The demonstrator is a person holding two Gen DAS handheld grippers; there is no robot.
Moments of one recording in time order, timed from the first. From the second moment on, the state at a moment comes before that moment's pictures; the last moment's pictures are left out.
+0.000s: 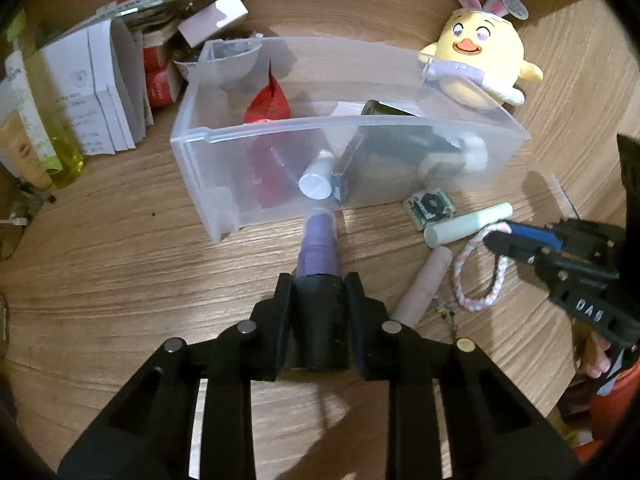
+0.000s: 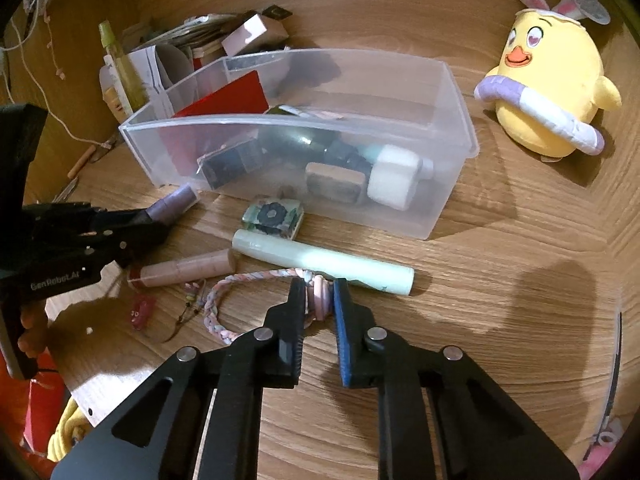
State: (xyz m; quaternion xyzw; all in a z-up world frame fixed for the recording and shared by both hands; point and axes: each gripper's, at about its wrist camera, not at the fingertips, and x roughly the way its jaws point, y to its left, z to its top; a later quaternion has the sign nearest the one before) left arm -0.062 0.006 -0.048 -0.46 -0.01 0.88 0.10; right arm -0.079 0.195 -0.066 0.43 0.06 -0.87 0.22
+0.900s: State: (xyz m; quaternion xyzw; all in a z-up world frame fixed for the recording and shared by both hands) left arm -0.042 -0.003 0.018 -0.35 -0.05 0.93 0.11; right arm -0.075 0.204 0.021 0.32 0.01 -0.92 0.22
